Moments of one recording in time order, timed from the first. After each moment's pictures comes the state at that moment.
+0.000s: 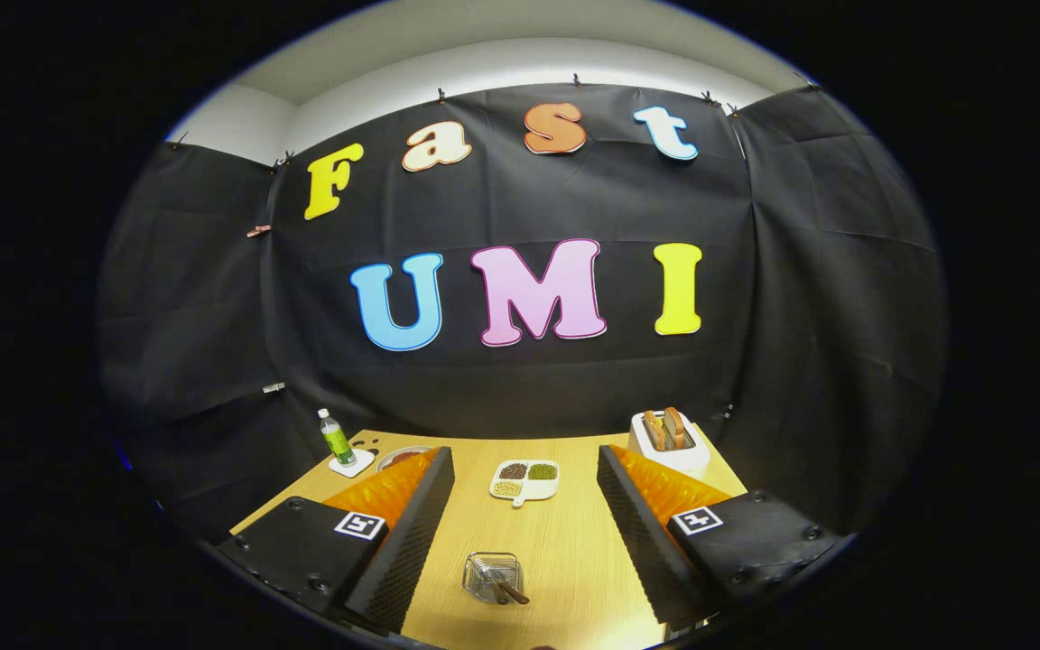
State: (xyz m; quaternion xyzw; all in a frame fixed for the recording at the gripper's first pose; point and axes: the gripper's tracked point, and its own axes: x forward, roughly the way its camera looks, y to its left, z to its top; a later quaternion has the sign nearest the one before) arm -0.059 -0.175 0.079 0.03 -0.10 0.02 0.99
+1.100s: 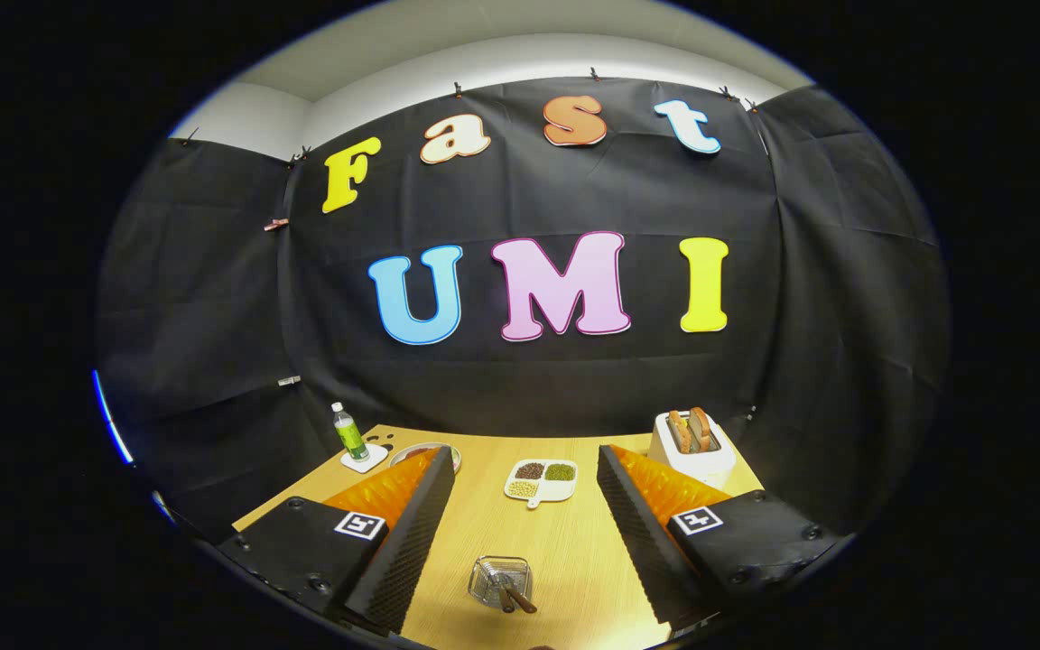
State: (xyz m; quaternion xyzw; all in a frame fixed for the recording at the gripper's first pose) arm -0.033 -0.156 0.080 0.02 -0.10 0.06 0.99
